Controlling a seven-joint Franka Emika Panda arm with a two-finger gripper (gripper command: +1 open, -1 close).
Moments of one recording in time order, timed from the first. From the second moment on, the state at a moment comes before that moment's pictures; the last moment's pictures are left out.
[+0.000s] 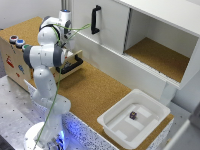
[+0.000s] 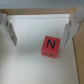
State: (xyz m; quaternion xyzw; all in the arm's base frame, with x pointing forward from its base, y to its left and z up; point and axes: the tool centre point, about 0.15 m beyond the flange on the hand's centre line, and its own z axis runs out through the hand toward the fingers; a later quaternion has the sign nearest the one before) arm 0.353 0.315 0.381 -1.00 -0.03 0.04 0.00
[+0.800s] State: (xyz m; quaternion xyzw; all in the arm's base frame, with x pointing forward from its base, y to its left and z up) arm 0.312 0.314 0.397 -0.99 -0.08 0.06 -0.03
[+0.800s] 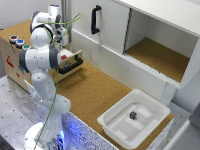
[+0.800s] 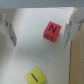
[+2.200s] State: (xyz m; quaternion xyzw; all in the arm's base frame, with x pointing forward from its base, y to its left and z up) arm 0.375 0.308 0.329 -1.00 0.07 0.04 0.02
